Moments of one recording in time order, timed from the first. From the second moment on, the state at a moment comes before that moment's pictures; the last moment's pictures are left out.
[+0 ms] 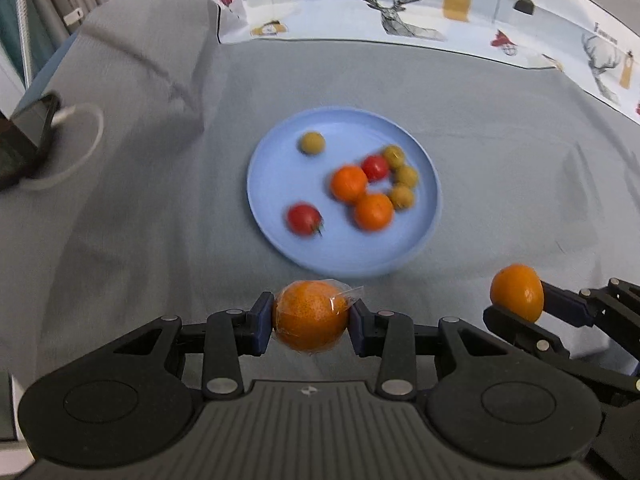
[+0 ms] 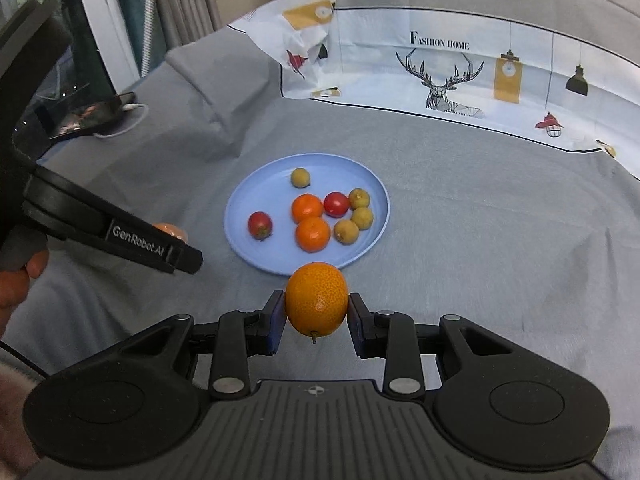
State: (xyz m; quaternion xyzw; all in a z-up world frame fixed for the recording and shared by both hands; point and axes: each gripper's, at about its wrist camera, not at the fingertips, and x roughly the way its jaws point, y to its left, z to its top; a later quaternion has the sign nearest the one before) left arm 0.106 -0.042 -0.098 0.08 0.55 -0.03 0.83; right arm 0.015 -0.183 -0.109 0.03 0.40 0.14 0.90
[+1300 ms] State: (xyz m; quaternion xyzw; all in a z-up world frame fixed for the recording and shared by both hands) left arm 0.054 -0.024 -0.069 0.06 0.51 0.01 0.86; right arm 0.001 -0.183 -0.087 0.02 0.38 0.11 0.92
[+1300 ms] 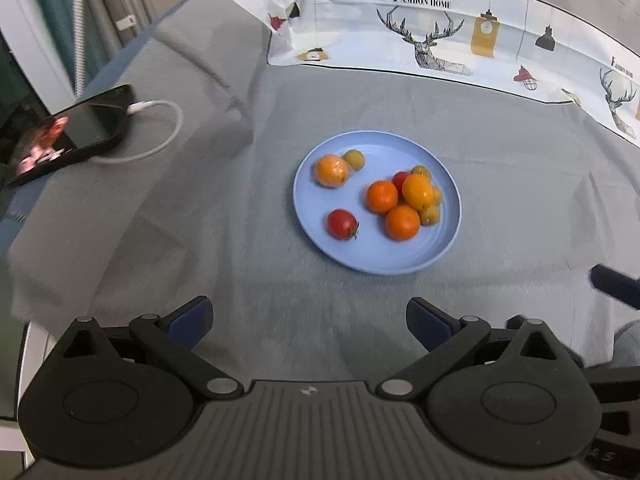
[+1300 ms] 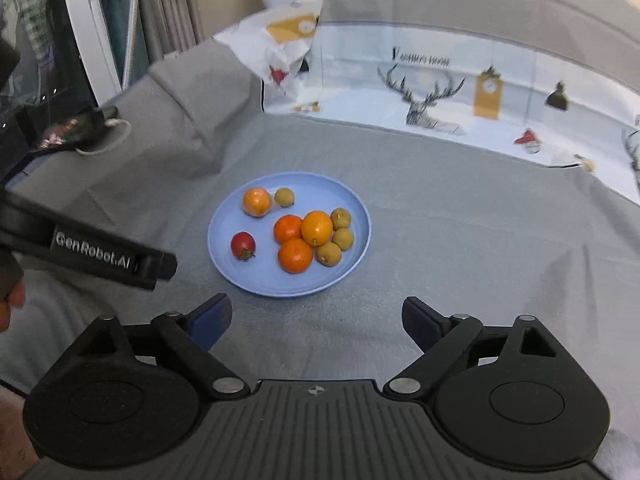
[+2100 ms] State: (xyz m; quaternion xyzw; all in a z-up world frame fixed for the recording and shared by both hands) left arm -0.035 -0.036 -0.028 0.08 0.44 0.00 0.89; right arm -0.098 -0.186 -0.043 -0.03 0.28 0.09 0.96
